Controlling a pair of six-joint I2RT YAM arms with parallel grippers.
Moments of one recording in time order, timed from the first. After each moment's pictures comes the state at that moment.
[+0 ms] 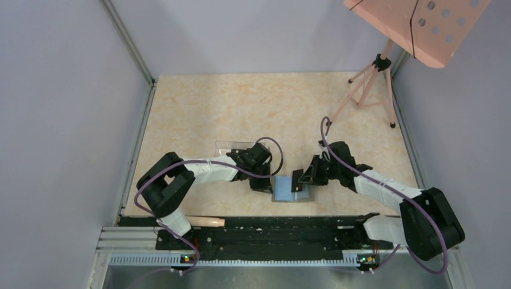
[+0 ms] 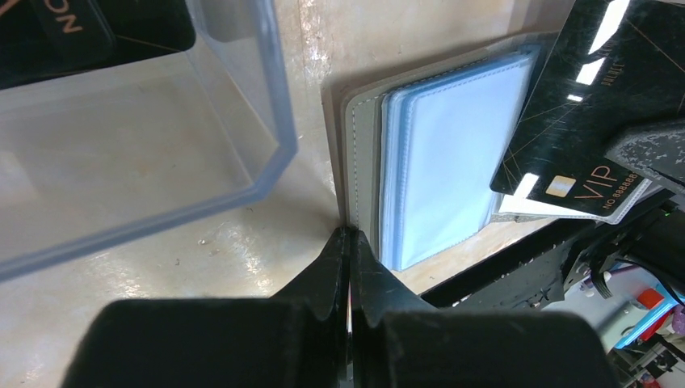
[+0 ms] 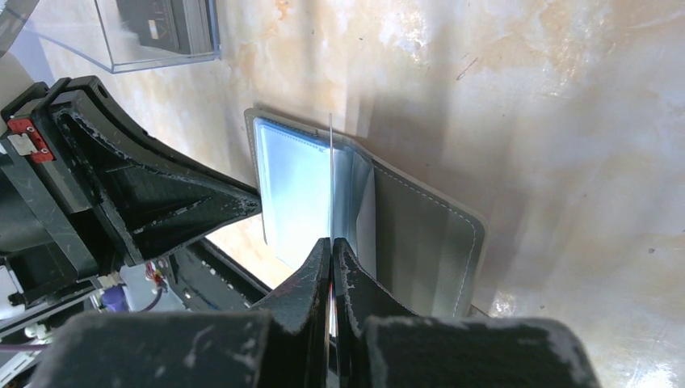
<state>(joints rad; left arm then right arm) -0.86 1.67 0.87 -0.27 0.21 -0.86 0.42 1.20 0.45 -0.08 -0.44 0.70</state>
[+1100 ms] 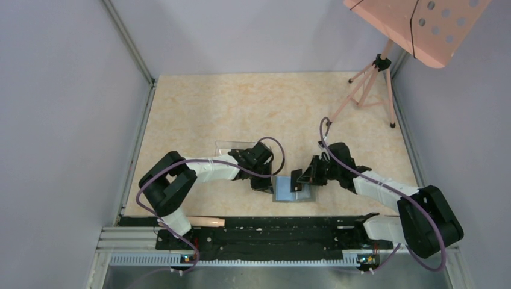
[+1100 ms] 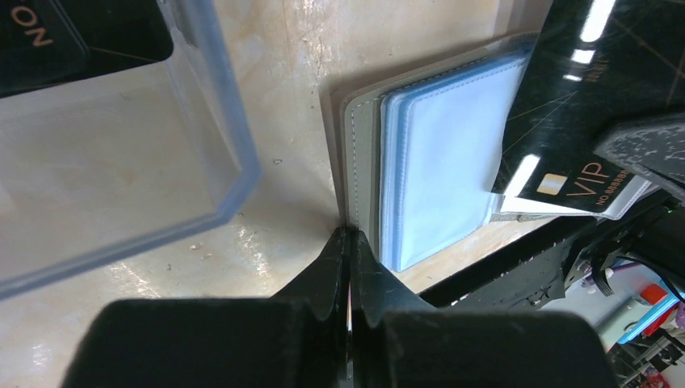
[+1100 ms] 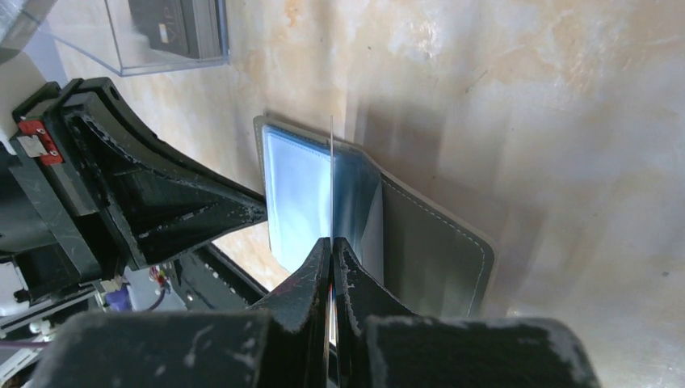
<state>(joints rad) -0.87 1.69 0.90 -0.29 0.22 -0.85 0.41 1.21 0.42 -0.02 -0.45 0.70</state>
